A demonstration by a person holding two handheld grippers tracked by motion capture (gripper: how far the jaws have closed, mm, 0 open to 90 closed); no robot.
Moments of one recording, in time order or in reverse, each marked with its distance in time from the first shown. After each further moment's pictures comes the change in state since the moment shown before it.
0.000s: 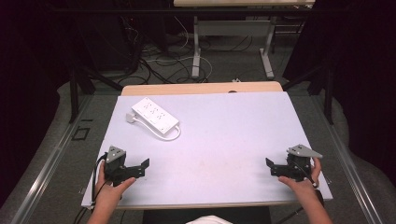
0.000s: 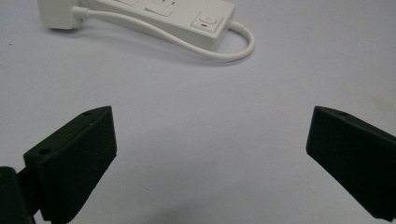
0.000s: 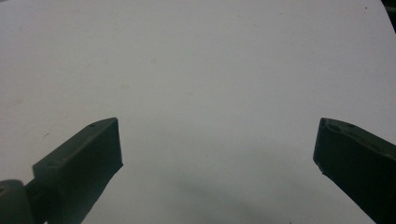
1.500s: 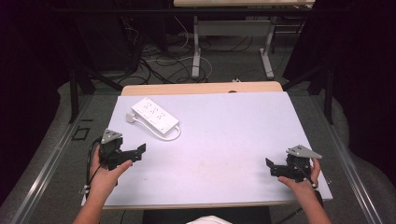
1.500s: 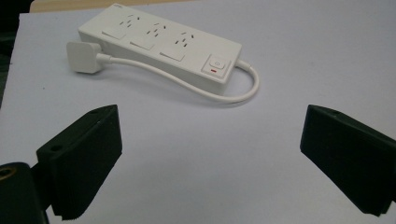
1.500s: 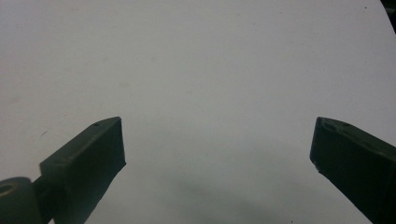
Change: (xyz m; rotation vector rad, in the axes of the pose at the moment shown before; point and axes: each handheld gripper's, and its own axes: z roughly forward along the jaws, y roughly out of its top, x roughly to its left) left arm 0.005 0.056 -0.011 0.014 0.025 -0.001; right arm 0.000 -0.002 0.001 0.001 -0.018 0.000
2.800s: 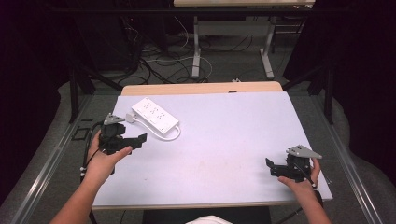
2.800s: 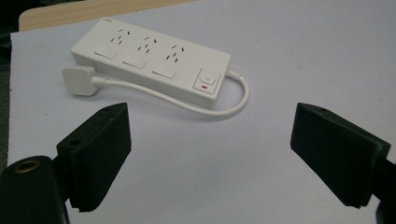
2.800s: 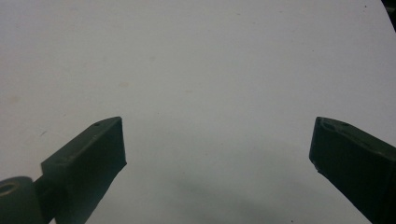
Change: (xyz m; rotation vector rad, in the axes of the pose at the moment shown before) left arm -0.004 0.046 -0.003 0.093 -0.017 0.060; right arm 0.000 0.000 0.001 0.002 0.006 0.003
